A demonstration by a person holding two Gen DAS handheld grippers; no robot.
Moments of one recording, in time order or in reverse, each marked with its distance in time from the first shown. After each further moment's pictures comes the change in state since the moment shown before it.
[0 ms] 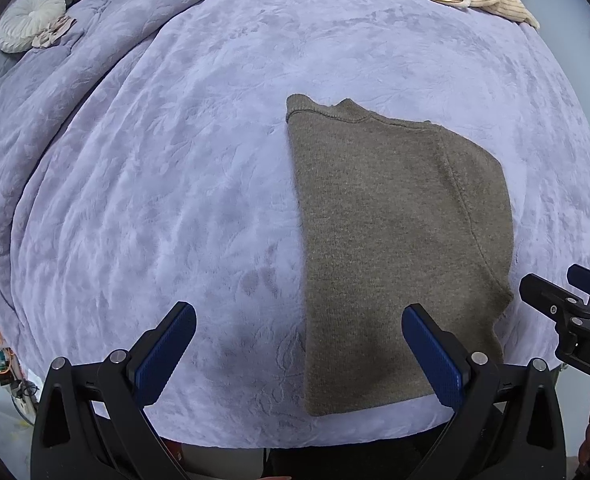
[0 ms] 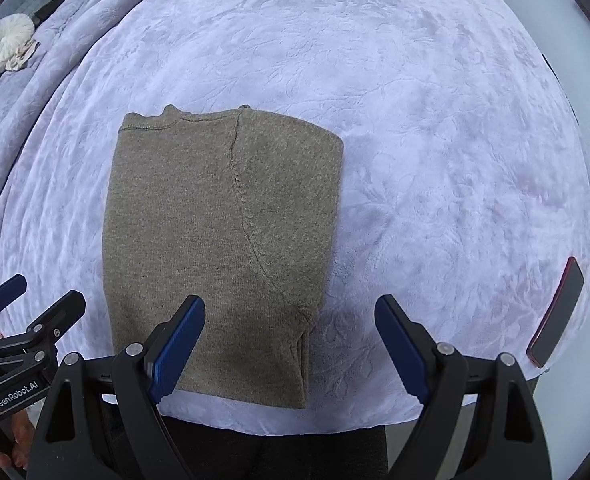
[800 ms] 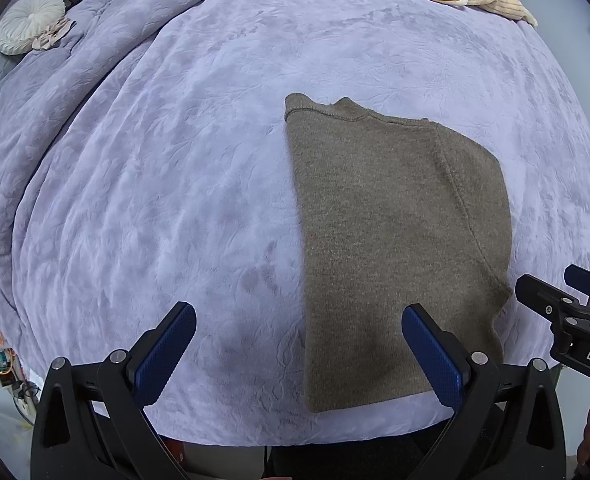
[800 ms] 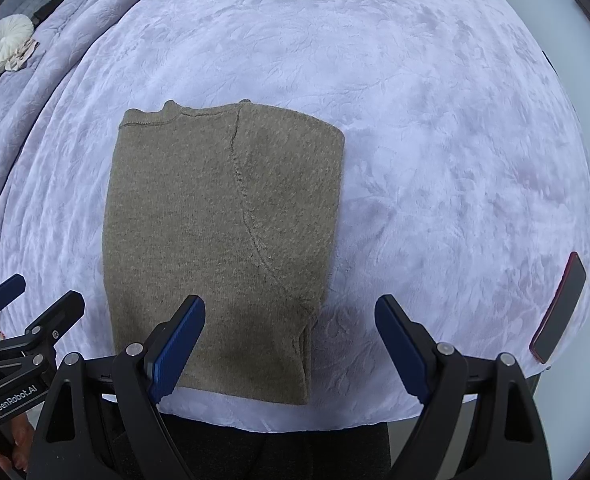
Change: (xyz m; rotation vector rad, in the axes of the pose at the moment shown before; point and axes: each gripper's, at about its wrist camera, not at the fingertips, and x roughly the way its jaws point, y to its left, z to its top) left arm -0.002 -0.001 0.000 0.015 0.000 0.001; right arm 0.001 -0.001 -0.001 0.000 0.006 0.004
